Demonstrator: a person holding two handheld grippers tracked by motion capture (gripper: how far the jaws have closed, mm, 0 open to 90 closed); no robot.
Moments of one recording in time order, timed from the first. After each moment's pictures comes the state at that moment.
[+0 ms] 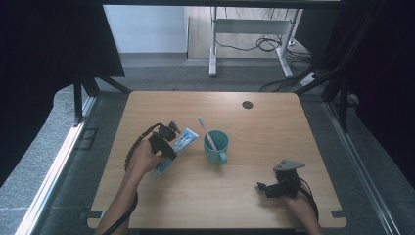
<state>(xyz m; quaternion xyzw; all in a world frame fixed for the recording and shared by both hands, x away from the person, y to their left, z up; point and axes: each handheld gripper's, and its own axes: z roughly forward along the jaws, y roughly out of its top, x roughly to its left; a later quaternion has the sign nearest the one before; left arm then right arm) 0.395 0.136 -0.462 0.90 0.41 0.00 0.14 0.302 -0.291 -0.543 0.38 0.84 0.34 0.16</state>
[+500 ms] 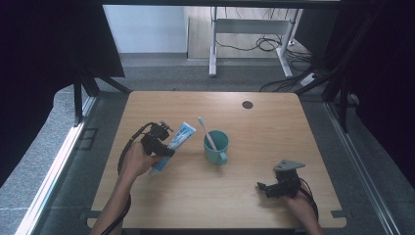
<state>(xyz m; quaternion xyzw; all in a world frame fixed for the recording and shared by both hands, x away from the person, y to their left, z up) 0.380 0.156 -0.447 0.89 0.39 0.02 0.22 0.302 -0.291 -0.543 0.38 0.84 0.34 0.16</state>
